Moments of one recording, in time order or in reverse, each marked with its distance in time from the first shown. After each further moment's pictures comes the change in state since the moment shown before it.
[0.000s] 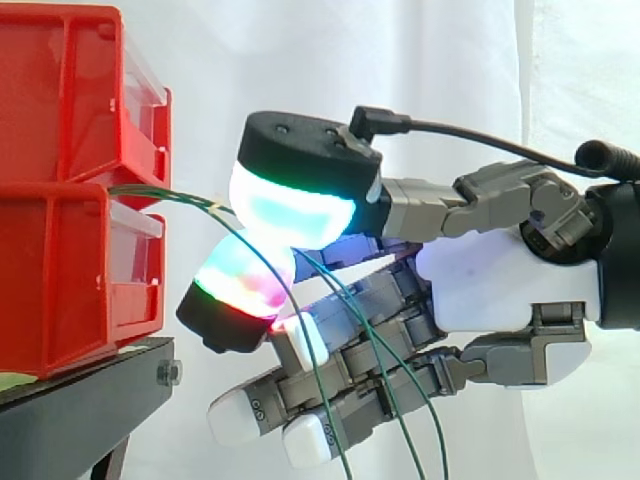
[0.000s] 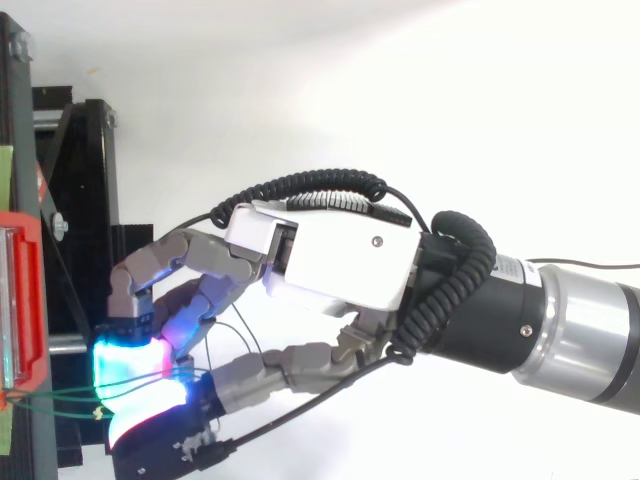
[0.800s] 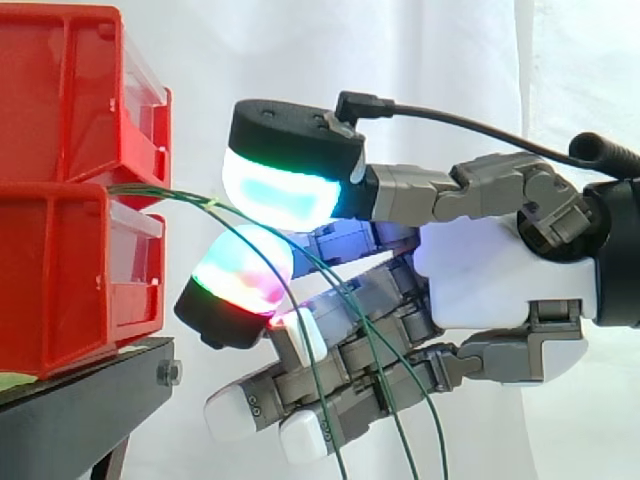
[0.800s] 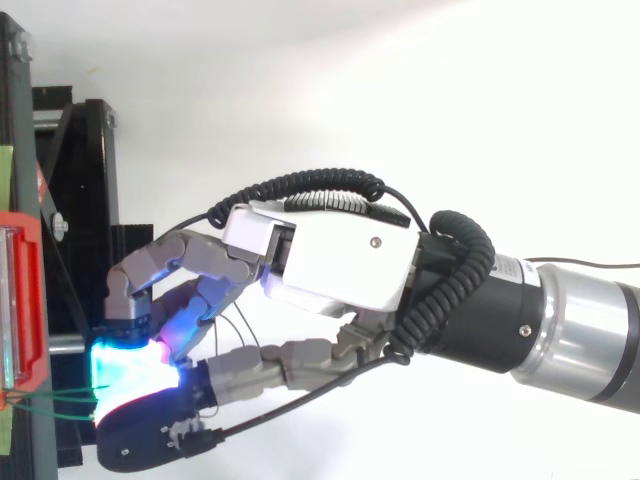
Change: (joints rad) arm -0.002 0.000 0.000 0.008 -0.006 -0.010
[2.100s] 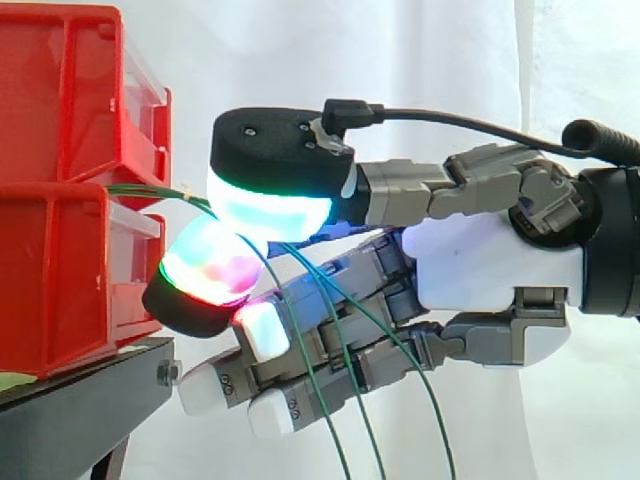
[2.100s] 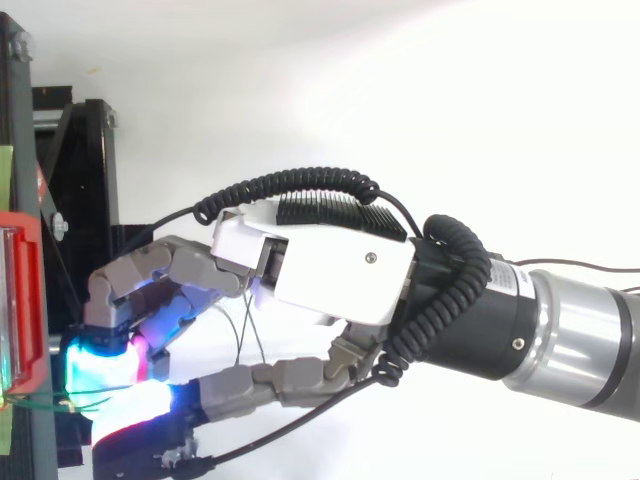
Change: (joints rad) arm 0.003 -0.002 -0.007 0.077 0.003 -0.120
